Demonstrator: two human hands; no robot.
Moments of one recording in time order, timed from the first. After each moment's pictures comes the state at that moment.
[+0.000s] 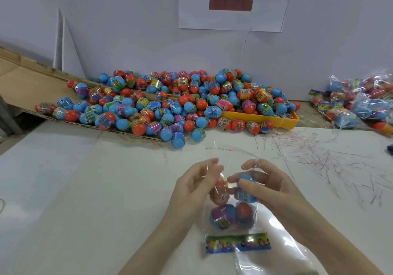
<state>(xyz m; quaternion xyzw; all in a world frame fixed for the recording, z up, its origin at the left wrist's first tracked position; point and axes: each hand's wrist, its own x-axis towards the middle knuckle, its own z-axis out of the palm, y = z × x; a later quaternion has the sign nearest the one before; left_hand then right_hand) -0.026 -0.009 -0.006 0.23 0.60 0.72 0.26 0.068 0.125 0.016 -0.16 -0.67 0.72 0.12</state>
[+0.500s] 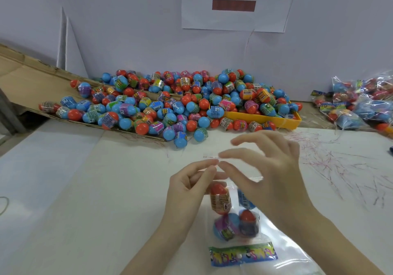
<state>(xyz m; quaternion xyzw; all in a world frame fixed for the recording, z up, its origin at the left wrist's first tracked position) -0.028 -0.009 -0.006 0.21 0.59 0.75 0.19 0.044 0.106 0.035 -0.04 -0.90 0.08 0.42</state>
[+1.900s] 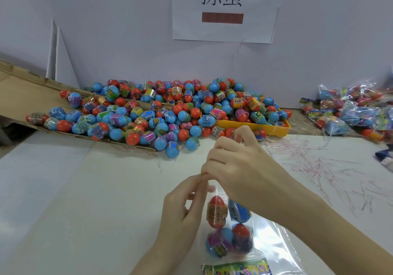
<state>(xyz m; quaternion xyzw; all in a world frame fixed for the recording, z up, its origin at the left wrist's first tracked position) -0.023 -0.010 -0.017 0.34 0.68 0.64 0.01 0.026 0.112 0.065 0.14 -0.94 -0.20 0.24</state>
